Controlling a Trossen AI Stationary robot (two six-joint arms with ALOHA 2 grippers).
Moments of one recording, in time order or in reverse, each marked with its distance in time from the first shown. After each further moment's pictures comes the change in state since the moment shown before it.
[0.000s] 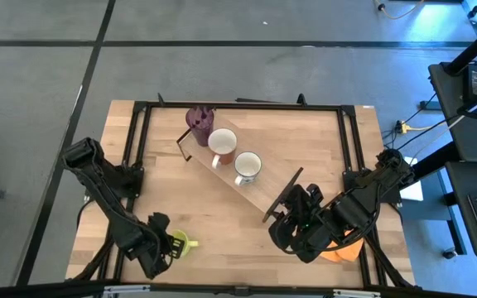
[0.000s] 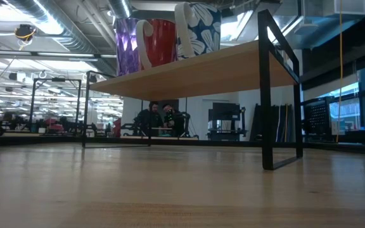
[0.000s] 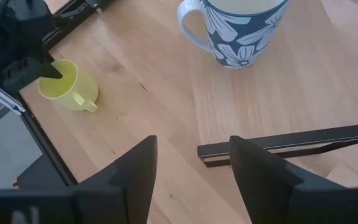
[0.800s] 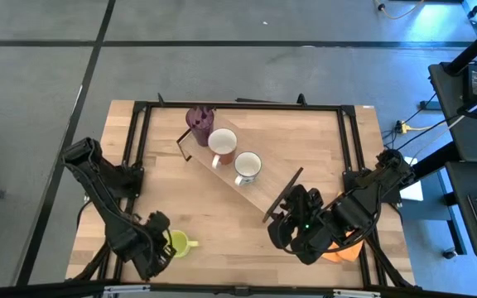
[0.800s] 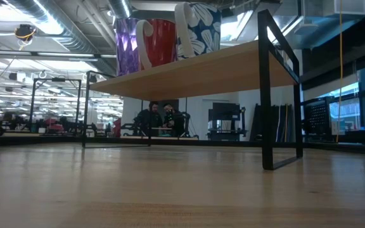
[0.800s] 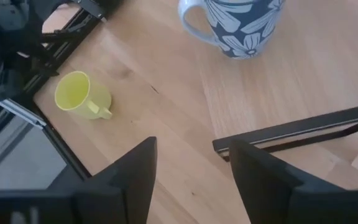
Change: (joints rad) left arm -0.009 -0.005 0.162 -0.270 0.028 0.366; right arm 0.006 0.000 0.000 0.027 -0.010 0.119
